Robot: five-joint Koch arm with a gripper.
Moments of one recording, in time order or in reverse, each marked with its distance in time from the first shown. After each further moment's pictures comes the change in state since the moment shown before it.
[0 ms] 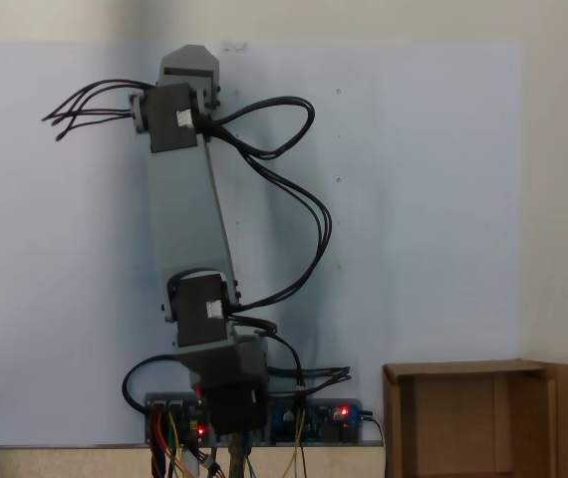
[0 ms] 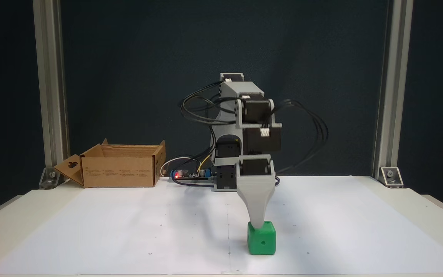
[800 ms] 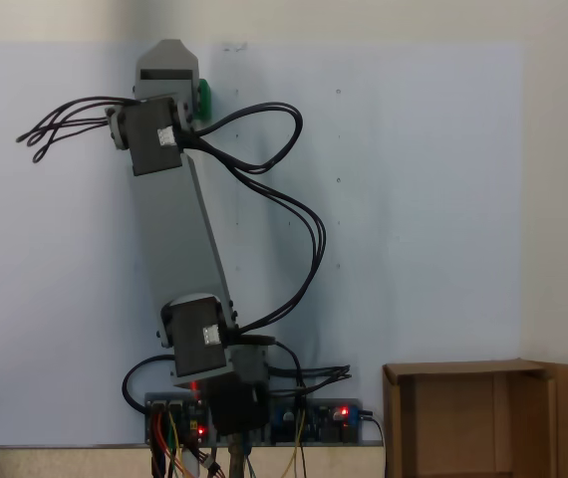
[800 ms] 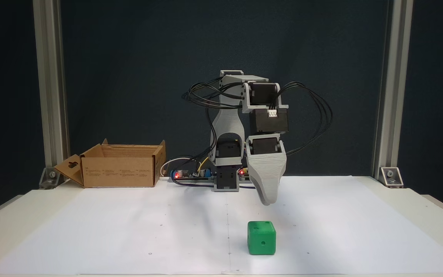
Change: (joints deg) arm -3.2 6.3 0.0 0.1 0.0
